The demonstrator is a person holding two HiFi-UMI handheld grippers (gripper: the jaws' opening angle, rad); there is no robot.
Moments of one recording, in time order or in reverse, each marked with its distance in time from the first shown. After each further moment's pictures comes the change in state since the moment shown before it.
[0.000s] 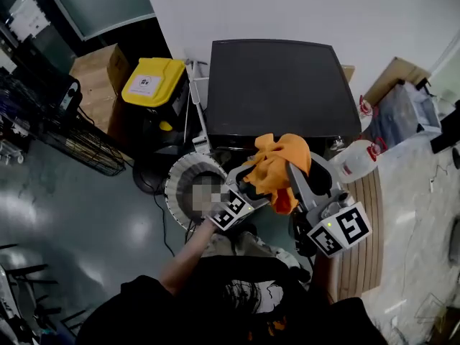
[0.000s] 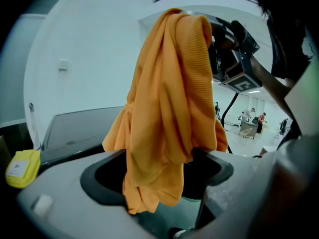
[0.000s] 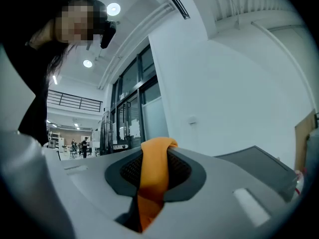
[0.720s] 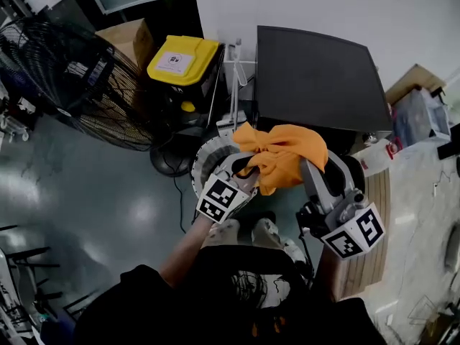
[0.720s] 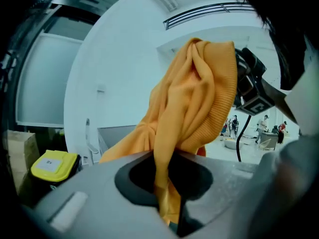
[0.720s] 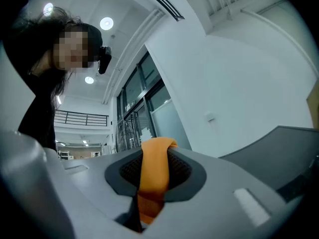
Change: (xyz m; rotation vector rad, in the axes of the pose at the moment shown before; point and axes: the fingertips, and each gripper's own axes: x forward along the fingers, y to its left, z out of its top) left arm -0.171 0.082 -0.004 -0.055 -0.210 0.206; right arm 0.065 0.130 0.001 0.145 -0.086 0.097
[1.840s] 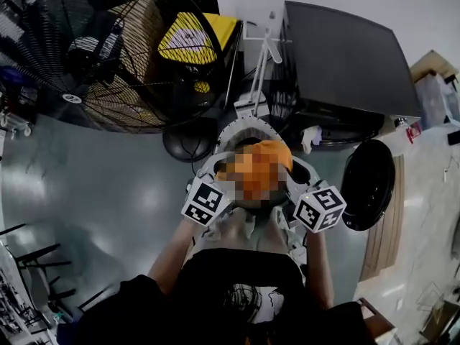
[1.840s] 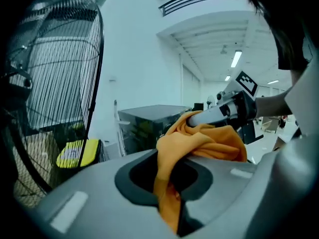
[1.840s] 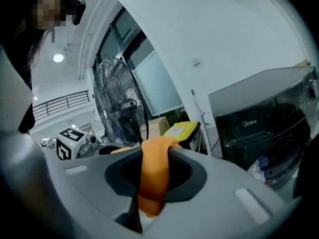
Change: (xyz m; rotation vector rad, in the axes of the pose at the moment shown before) left arm -0.129 0.078 -0.107 0.077 0.192 0.058; right arm 0.045 0.018 -0.276 0.158 0.451 -0.166
